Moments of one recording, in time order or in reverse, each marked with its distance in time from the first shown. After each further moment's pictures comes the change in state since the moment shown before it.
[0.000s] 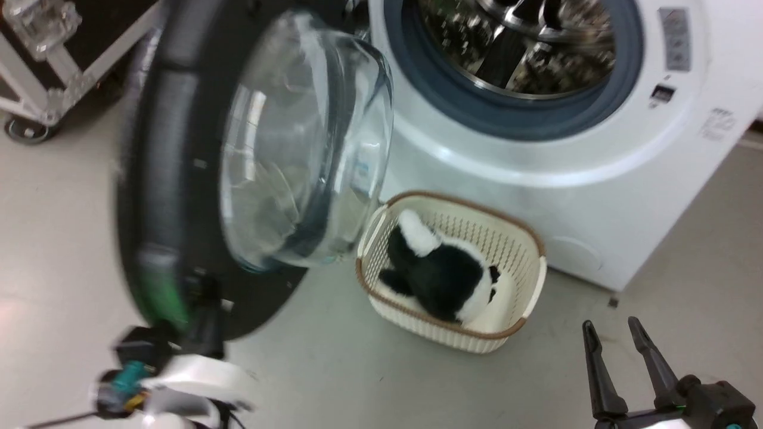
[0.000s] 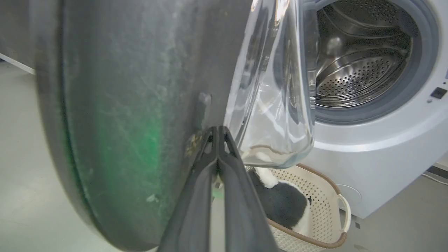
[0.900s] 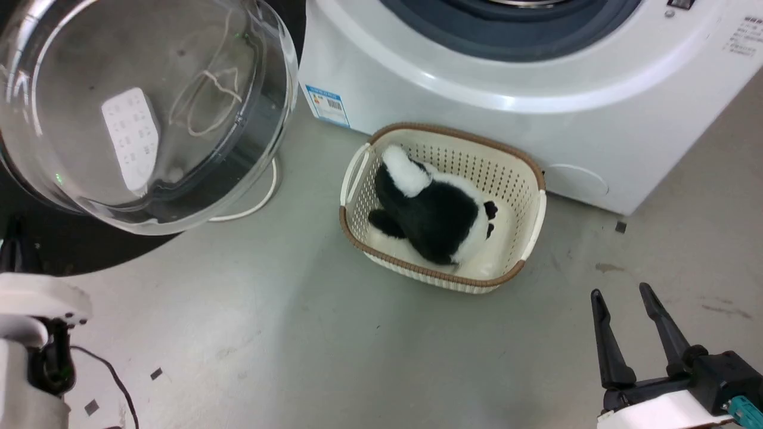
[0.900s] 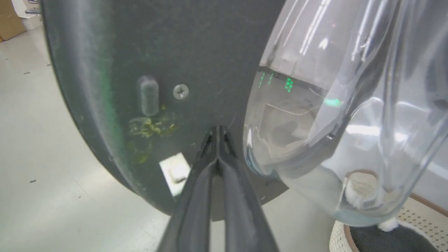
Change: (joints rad) left arm -0.316 0.239 0.269 0.400 -0.118 -0.083 0.001; right arm -0.080 -0.029 -0.009 0.000 -0.068 0.000 0.000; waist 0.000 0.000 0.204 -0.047
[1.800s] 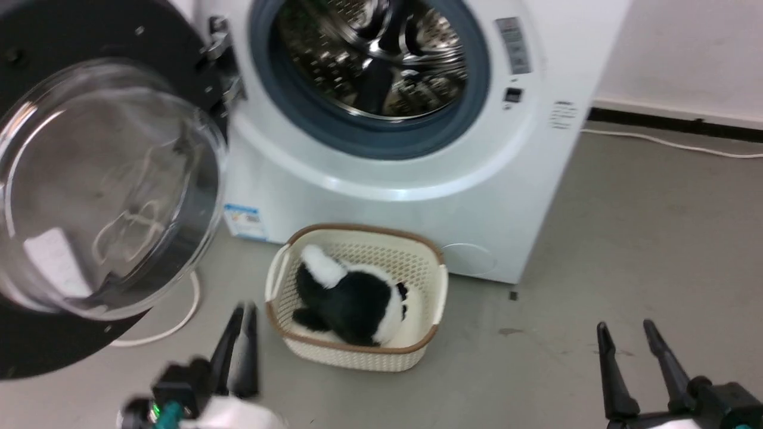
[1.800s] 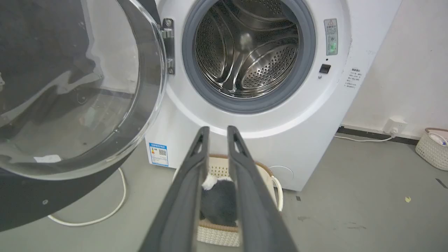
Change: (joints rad) left arm 0.423 -0.339 -0.196 -0.506 0.325 -0.039 -0.001; right arm 0.070 0.027 -0.037 0.023 0.032 0.000 0.000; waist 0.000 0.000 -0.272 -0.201
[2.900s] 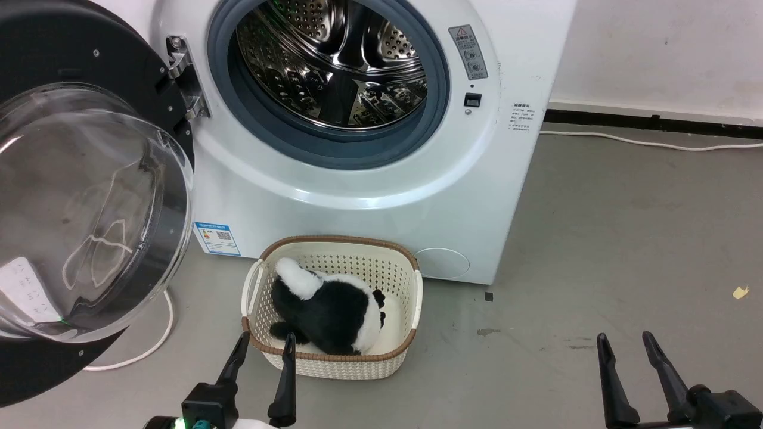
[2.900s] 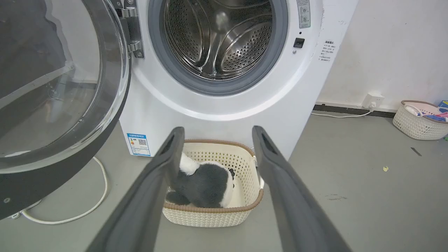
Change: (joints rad) left arm 0.055 -0.034 -0.037 0.062 0.057 0.025 0.000; right arm 0.021 0.000 0.000 0.025 0.018 0.000 0.000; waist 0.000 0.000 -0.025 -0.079
